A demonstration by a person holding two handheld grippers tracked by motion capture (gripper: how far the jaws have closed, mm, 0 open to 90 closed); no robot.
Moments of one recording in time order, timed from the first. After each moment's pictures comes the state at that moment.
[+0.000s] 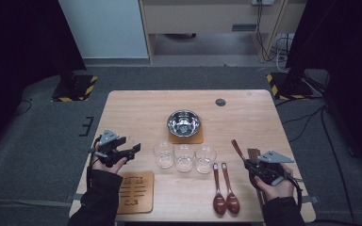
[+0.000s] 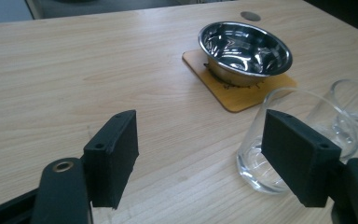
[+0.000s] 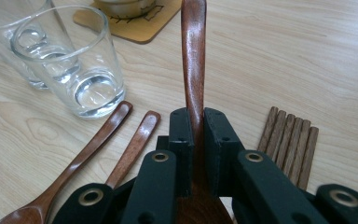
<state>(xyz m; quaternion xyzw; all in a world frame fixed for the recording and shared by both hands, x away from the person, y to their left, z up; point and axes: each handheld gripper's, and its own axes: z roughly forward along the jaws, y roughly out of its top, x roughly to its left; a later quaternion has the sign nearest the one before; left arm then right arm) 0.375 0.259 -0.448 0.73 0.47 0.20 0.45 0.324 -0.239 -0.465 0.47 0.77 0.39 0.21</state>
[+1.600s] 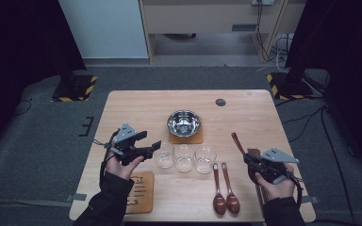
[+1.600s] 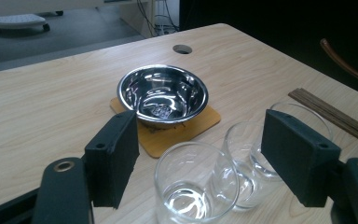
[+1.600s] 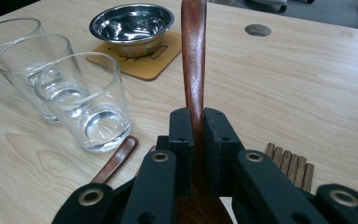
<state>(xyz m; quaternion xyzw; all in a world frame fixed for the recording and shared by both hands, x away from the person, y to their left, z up) 0.370 0.199 -0.409 0.75 0.39 0.18 0.50 0.325 -0.239 -0.453 0.45 0.75 0.43 0.23</state>
